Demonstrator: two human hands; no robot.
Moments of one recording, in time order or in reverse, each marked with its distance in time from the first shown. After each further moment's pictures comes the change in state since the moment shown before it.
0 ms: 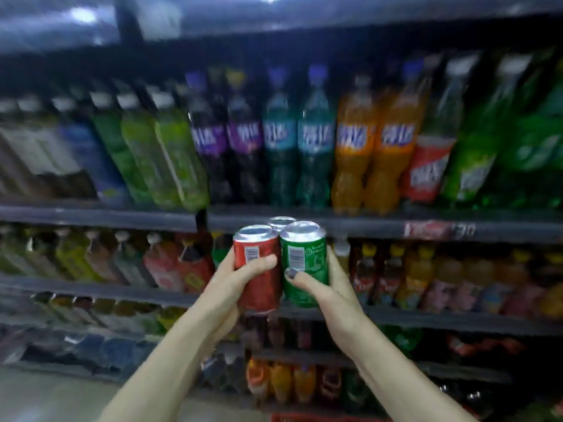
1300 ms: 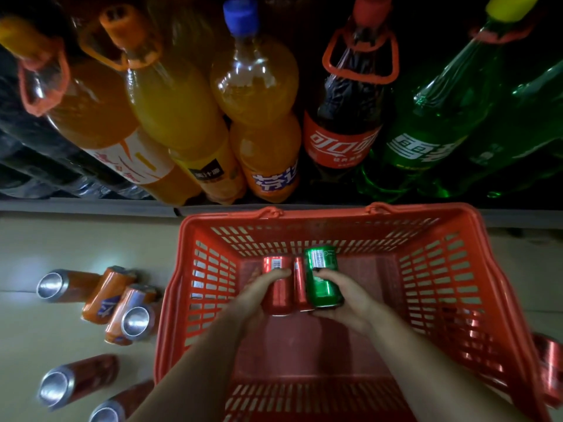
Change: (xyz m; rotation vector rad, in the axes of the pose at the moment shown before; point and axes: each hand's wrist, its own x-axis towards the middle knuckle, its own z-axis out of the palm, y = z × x) left_hand 0.075 -1.049 -0.109 -0.072 0.152 -0.952; right_hand -0.115 1.007 -0.297 0.294 0.187 1.072
